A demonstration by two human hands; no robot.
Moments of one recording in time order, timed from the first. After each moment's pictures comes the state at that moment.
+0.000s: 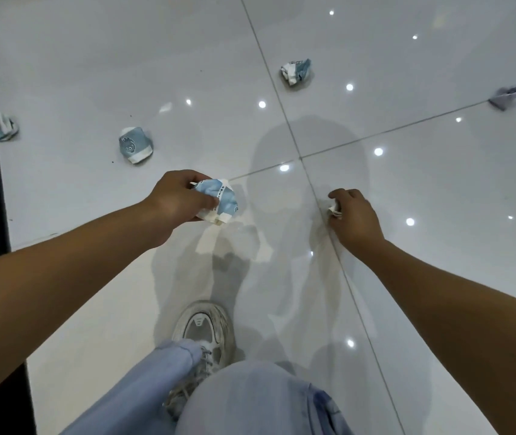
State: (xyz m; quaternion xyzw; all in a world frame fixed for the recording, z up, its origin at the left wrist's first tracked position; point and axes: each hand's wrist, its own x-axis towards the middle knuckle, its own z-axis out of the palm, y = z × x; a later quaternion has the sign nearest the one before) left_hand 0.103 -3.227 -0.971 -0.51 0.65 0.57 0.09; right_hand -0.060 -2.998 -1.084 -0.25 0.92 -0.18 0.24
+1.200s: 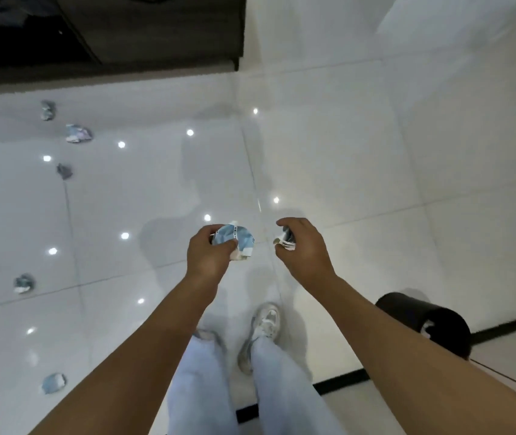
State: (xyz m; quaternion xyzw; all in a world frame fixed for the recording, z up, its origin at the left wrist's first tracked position) left_hand 0.180 -2.704 -0.470 -0.08 0.77 0.46 0.44; right_hand 0.306 -2.588 -0.499 0.42 0.80 -0.44 -0.01
